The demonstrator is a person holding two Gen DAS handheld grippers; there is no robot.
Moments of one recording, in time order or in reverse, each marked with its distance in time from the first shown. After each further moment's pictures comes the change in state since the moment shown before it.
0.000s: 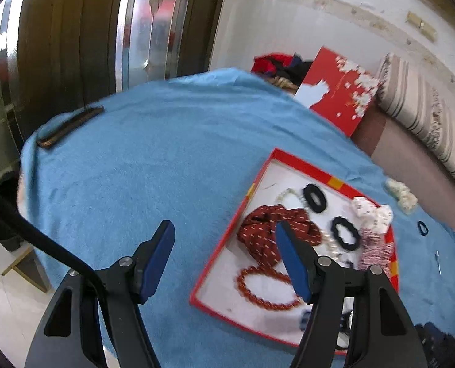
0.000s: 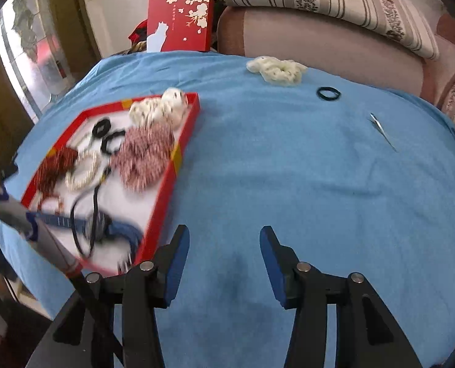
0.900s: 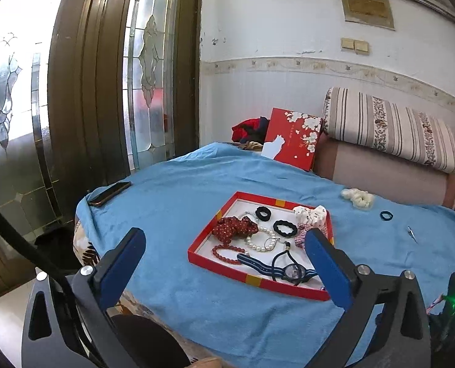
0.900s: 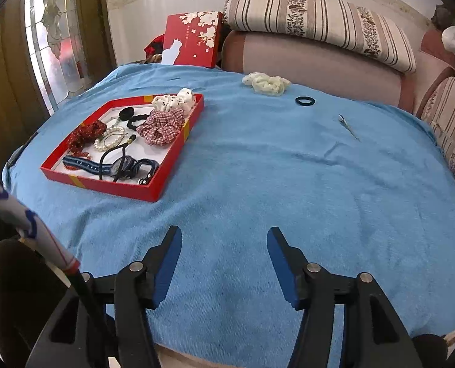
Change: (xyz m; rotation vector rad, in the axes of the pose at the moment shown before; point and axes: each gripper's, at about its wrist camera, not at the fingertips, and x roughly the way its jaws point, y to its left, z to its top) left arm -0.207 -0.064 -0.074 0.178 -0.310 0.037; right arm -0.070 -0.003 -0.071 -0.052 -0.106 -0.009
